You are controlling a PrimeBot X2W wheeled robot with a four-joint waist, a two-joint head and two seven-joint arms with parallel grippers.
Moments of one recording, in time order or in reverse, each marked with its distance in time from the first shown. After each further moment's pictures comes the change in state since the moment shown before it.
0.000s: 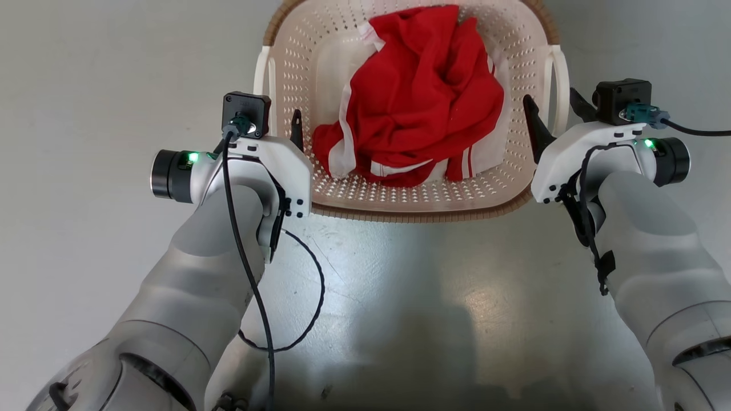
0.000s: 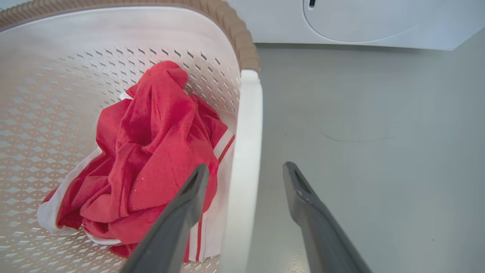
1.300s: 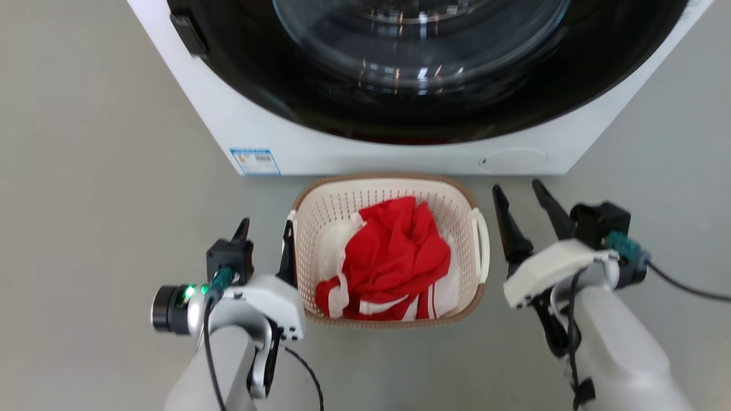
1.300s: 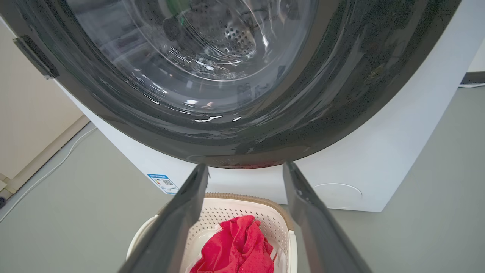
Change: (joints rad) left arm 0.591 0.064 0.463 -0.569 0.430 0.043 0.000; right arm 0.490 0.013 -0.008 -0.548 0.074 0.000 -0.030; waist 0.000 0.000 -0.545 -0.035
